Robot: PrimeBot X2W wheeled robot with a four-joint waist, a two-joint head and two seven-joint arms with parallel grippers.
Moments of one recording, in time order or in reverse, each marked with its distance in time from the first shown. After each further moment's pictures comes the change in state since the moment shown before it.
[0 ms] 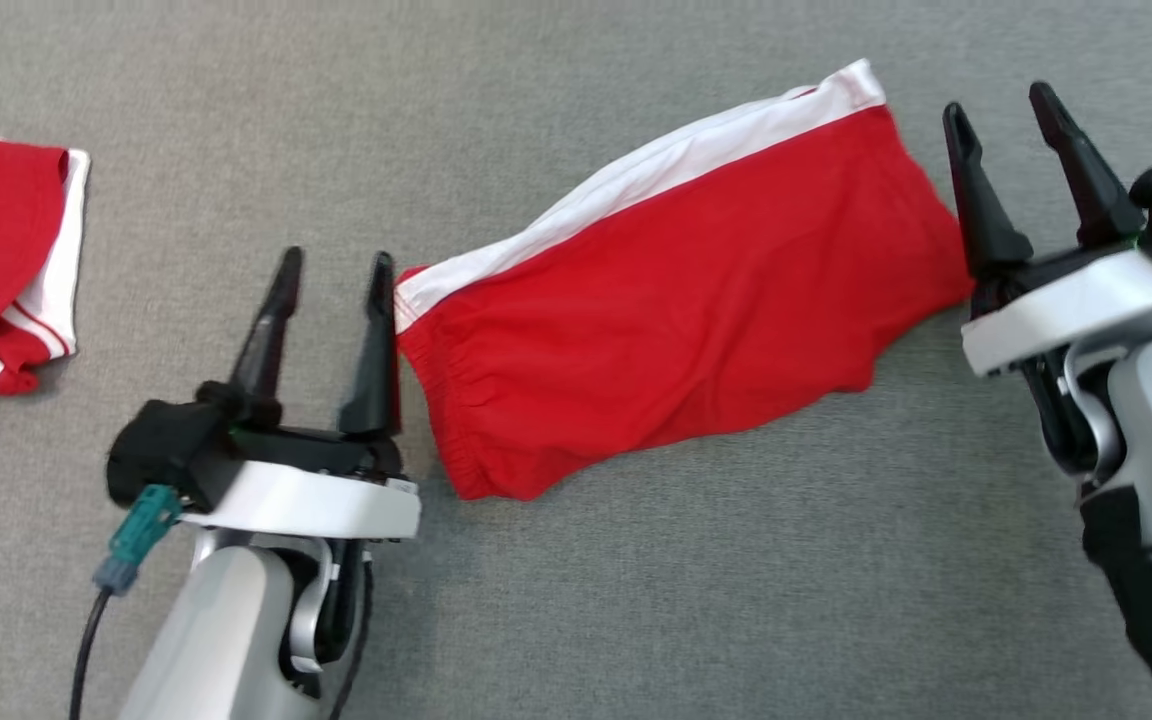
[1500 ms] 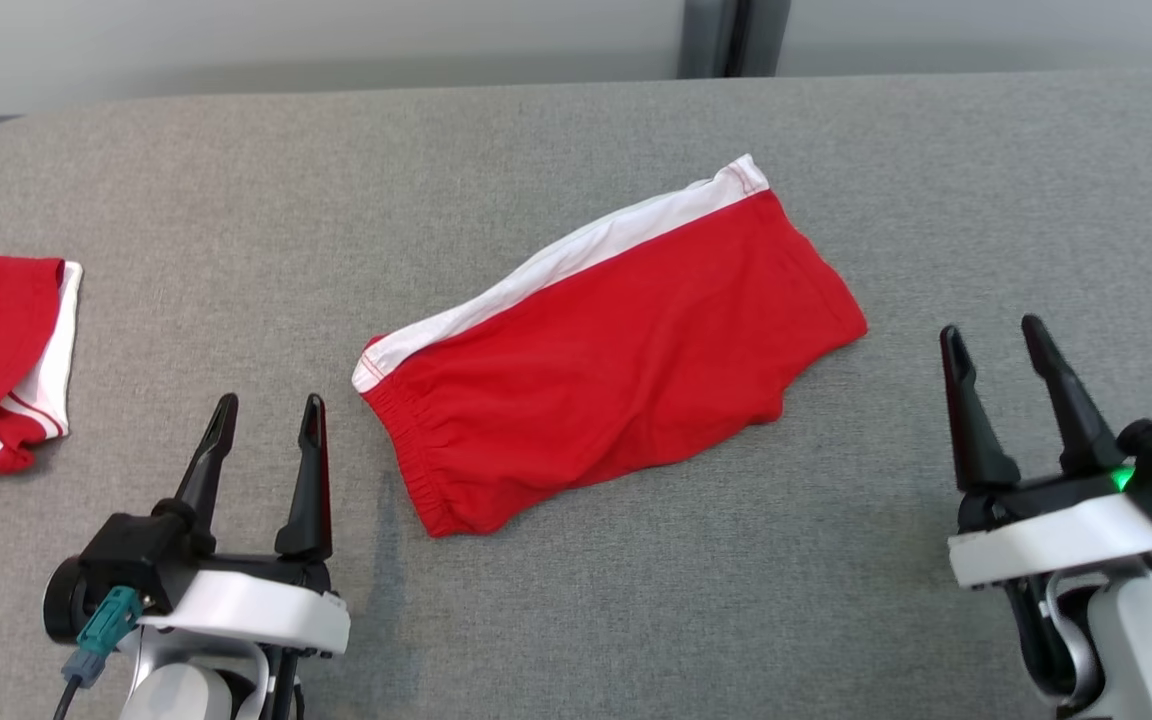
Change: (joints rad) left arm 0.203 0.068 0.093 0.003 0.050 0.004 0.041; right arm 0.479 0.140 -0.211 -0.324 -0.119 0.000 0.000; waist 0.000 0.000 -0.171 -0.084
